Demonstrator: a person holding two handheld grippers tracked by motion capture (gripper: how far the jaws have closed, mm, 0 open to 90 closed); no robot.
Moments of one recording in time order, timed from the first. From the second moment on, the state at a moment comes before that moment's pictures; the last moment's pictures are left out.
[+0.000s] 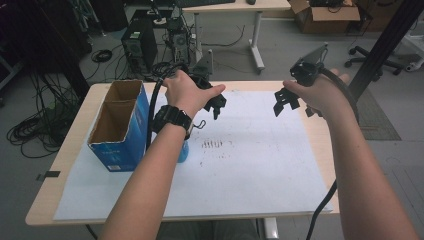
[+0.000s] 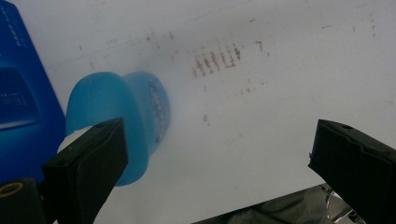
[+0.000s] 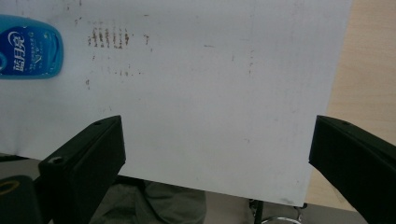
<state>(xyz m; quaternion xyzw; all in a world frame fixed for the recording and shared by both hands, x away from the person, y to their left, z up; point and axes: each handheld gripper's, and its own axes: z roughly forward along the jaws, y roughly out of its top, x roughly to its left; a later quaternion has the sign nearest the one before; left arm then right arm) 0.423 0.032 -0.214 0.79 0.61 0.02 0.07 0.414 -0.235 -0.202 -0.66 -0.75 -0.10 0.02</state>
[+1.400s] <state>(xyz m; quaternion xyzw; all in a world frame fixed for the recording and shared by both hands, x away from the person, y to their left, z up) 0.424 0.095 -0.204 0.75 0.66 0.04 0.05 0.417 -0.230 -0.212 -0.65 -0.75 -0.10 0.03</state>
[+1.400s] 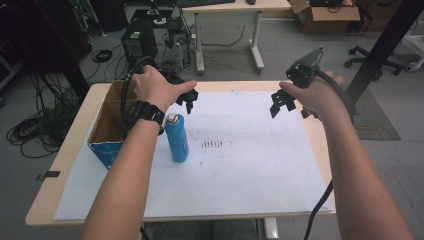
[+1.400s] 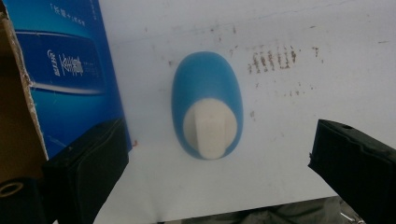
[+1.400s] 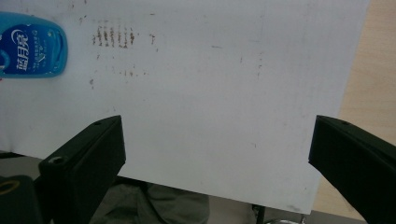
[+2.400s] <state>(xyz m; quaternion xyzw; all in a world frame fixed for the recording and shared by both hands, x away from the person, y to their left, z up) 0.424 0.092 -0.241 0.75 0.66 0.02 0.03 0.418 -0.225 -0.224 -0.65 -0.75 -0.10 0.03</state>
